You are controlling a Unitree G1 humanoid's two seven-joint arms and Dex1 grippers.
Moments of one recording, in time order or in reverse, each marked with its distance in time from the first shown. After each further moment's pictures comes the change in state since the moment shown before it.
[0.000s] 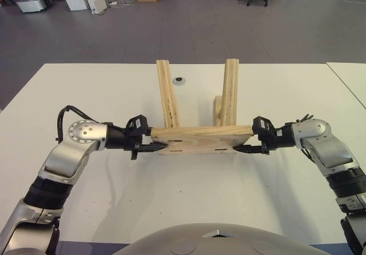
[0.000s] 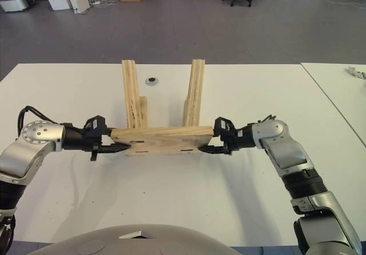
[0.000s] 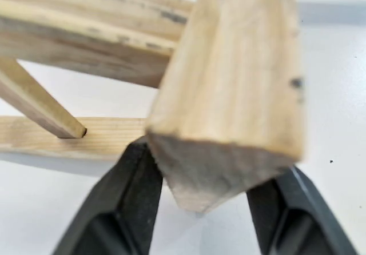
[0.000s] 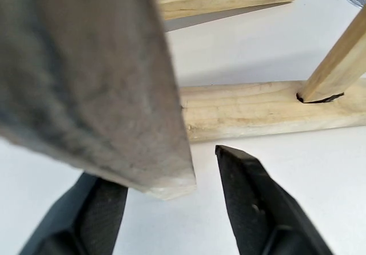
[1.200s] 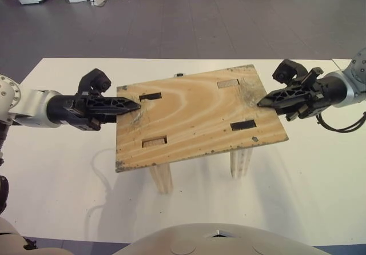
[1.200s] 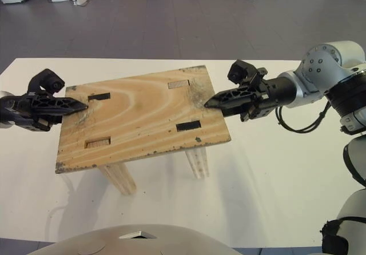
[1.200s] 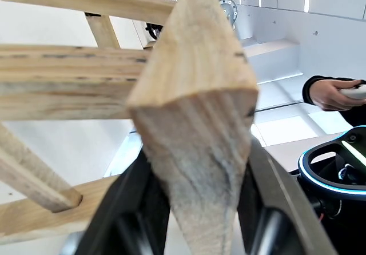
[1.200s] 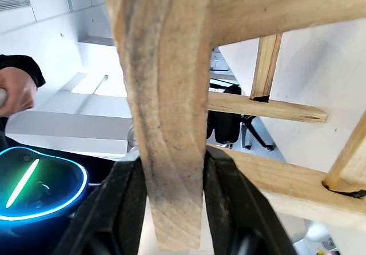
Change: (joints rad) left arm -0.550 0.419 -0.247 0.519 -1.558 1.196 0.236; right arm -0.940 -0.409 0.772 0.312 1.331 1.294 0.244
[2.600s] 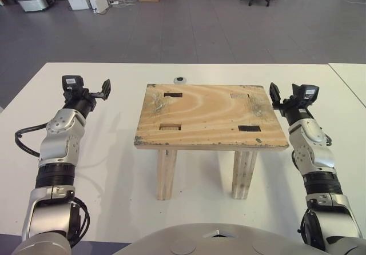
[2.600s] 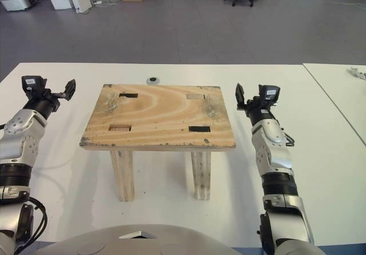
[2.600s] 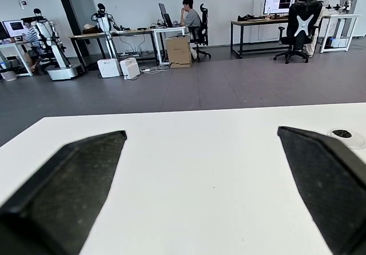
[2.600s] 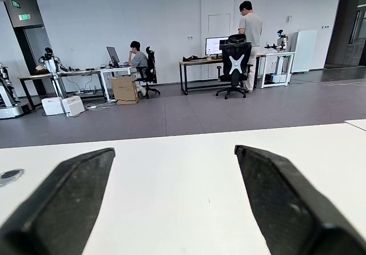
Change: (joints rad) left arm 0.382 -0.599 0.558 0.009 1.470 -1.430 0.723; right arm 0.937 0.745 -1.093 -0.074 -1.116 -1.615 -1.360
